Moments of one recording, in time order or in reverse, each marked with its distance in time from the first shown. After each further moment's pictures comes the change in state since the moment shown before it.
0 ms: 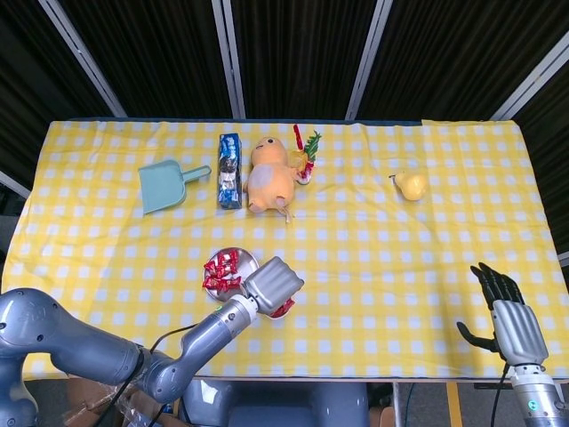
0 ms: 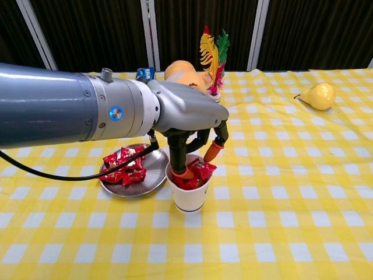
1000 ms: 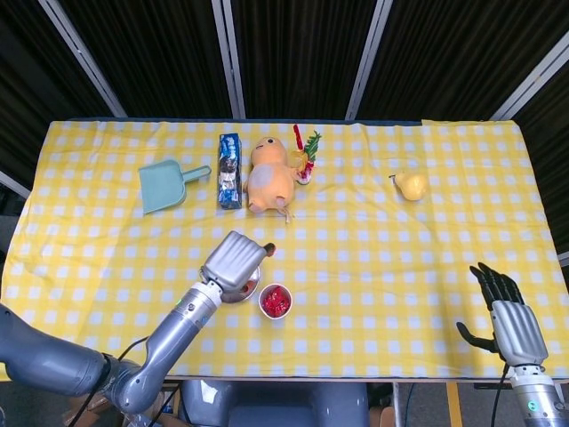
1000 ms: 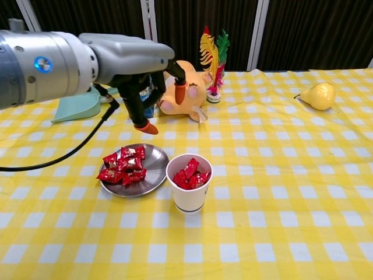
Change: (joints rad) left arm 0.183 0.106 0.007 -0.133 0.124 0.300 -0.110; right arm -0.002 -0.004 -0.005 0.007 -0.015 0.006 -0.011
